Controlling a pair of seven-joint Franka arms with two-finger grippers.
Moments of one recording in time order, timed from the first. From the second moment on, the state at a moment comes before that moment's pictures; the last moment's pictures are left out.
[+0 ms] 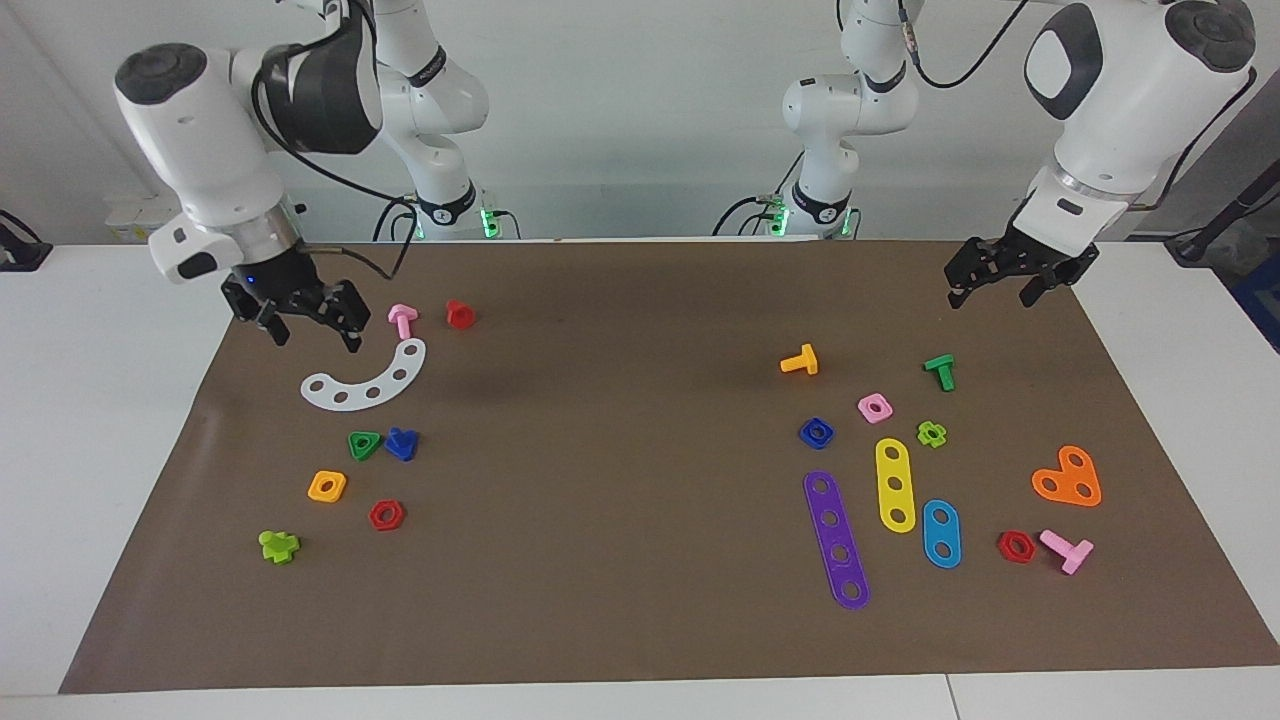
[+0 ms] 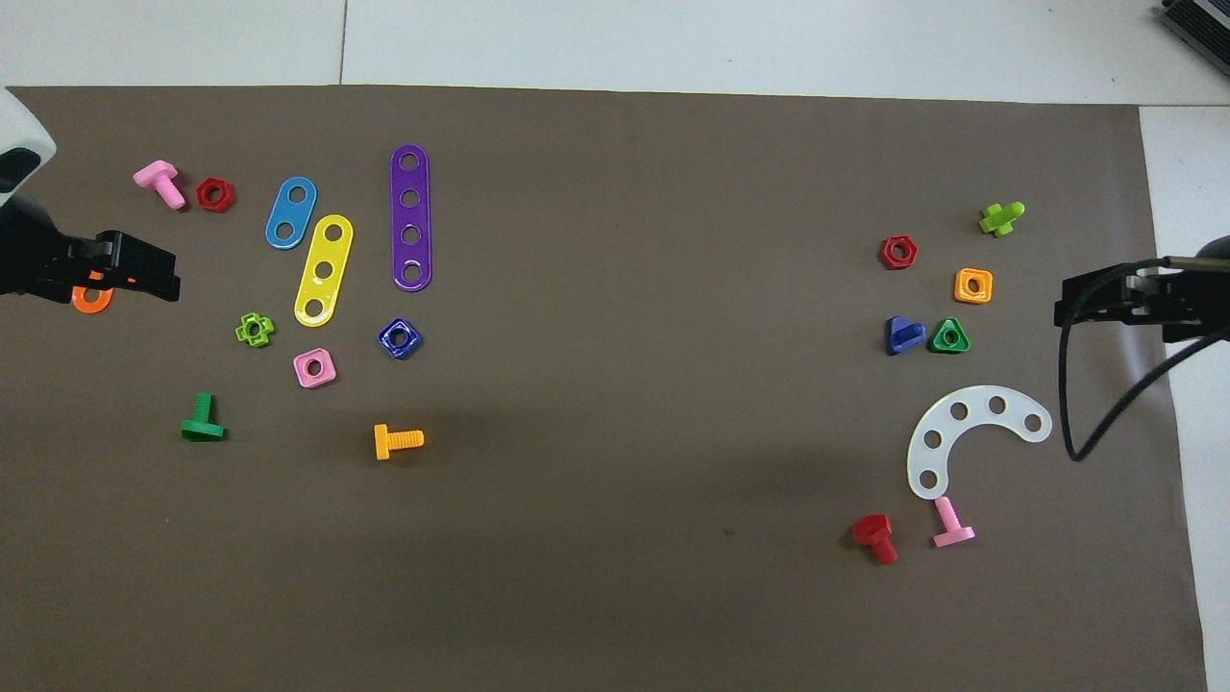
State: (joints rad) left arm -0.05 0.08 0.00 -1.52 -0.01 1.57 -0.01; right arm 0.01 -0.04 -0.04 -1.62 -0.01 1.58 0.14
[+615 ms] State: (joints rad) left arm -0.05 0.08 0.00 -1.52 -0.01 1.58 -0.01; right arm 0.01 -0.02 -0.04 -1.60 -0.02 1.55 0.13
